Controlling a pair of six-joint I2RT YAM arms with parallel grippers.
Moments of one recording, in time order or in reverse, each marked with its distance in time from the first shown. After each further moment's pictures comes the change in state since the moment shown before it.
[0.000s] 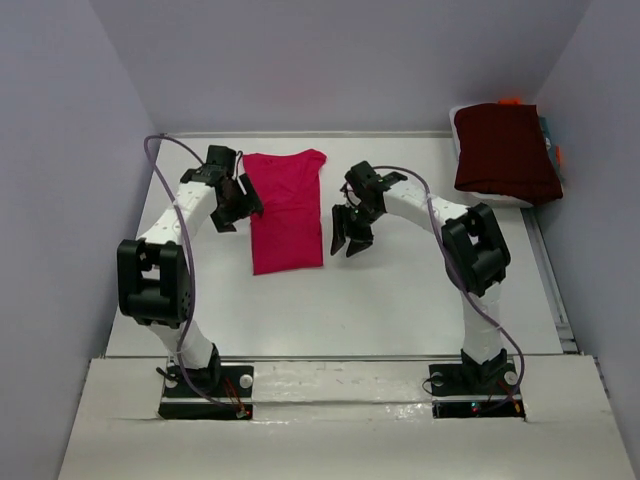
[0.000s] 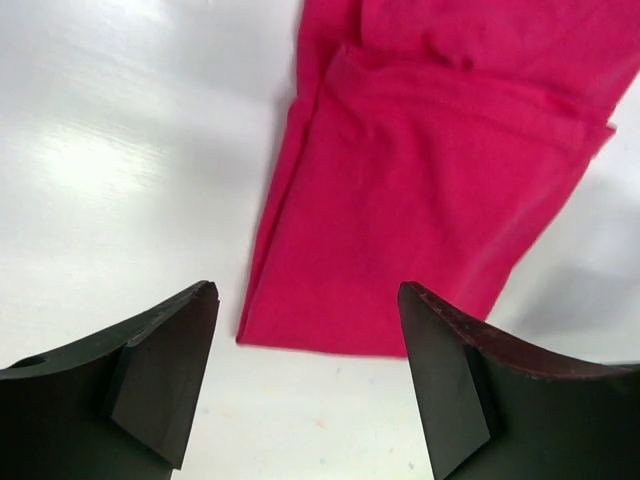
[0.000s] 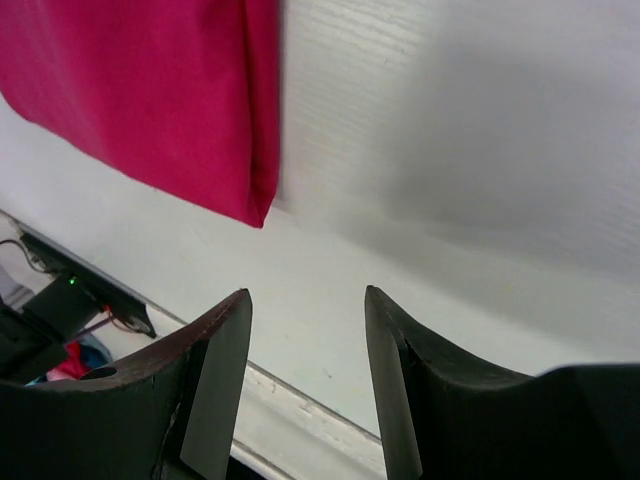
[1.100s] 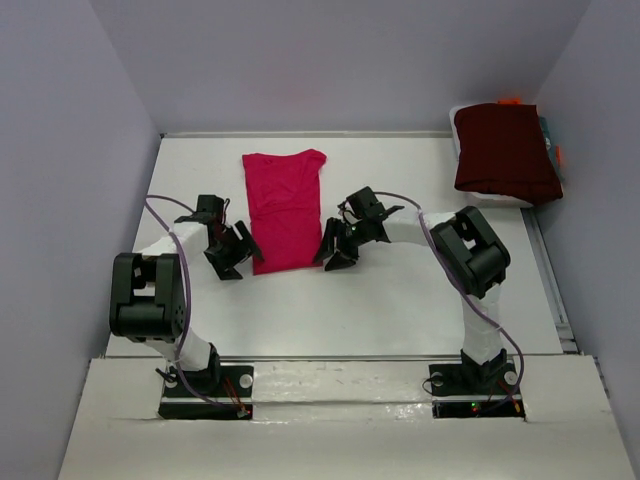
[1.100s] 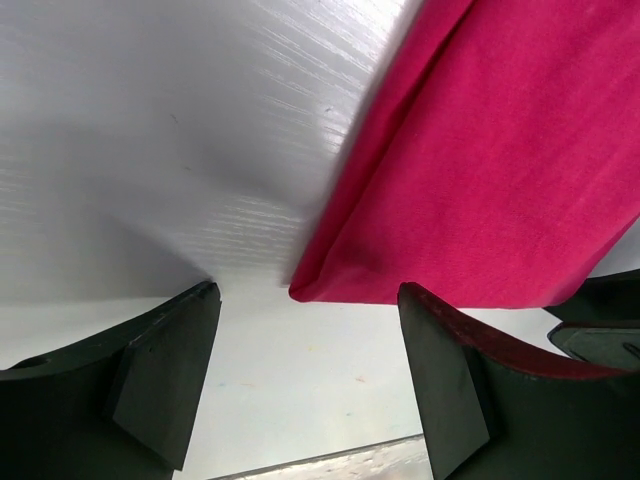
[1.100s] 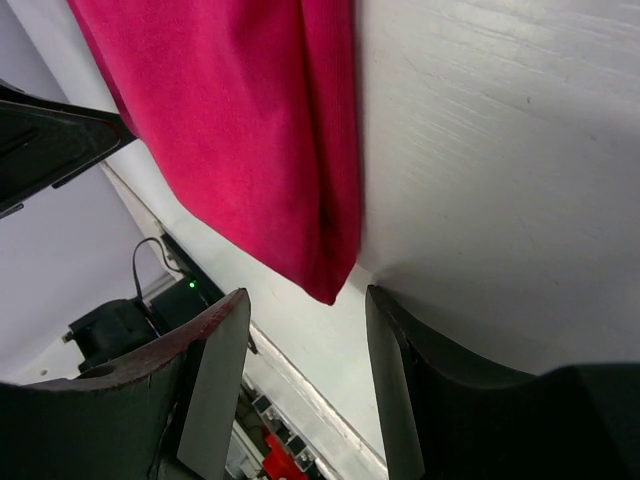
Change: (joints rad) left arm 0.095 -0.158 -0.511 0.201 0.267 -0.050; right arm 0.029 -0.031 -0.377 0.608 -0.248 0.330
